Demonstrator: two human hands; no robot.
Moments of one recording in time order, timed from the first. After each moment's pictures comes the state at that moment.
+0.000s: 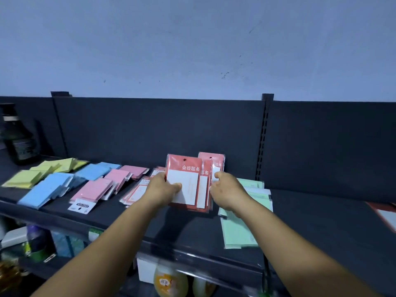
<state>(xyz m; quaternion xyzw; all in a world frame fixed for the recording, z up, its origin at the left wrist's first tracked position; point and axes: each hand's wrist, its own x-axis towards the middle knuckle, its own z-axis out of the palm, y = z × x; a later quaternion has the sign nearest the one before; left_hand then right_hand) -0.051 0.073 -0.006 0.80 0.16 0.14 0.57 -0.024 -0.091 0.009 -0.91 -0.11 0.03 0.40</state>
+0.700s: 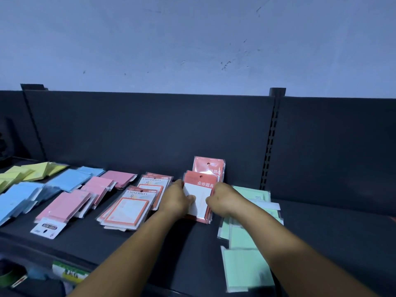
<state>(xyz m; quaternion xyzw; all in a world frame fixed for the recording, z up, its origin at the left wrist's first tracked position) 0.043 0.051 -0.035 0.92 0.15 0.11 0.36 0.050 -0.082 0.000 -0.95 -0.10 0.11 0.28</state>
